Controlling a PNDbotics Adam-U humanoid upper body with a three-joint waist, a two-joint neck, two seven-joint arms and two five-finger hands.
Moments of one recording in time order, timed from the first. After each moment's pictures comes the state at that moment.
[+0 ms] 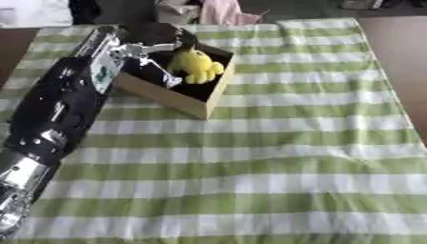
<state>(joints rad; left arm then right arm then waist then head) -1.20 0.14 -0.06 -0.77 -1.21 -0.64 -0.41 -0.43 -0.24 -0.26 -1.94 0.30 -0.08 -0.06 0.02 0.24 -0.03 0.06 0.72</state>
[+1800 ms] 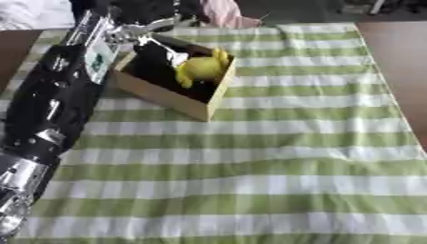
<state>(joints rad) -1.19 0.14 -0.04 -1.01 -1.15 -0.58 -0.36 -0.42 -0.23 -0.27 -1.95 0.29 -0.08 -0.05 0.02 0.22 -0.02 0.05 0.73</state>
